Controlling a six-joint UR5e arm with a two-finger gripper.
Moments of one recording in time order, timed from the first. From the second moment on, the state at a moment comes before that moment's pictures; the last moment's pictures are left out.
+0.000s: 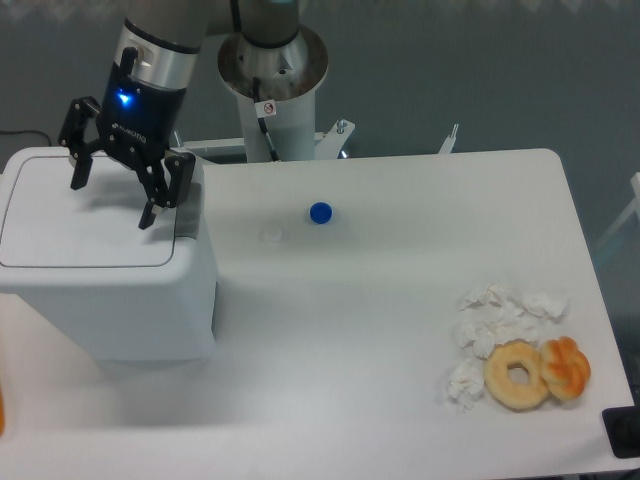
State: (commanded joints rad) arm 2.23 -1.52 -1.74 -0.95 1.04 0.51
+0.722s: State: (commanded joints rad) arm 2.57 -1.55 -1.67 -0.95 1.19 0.95
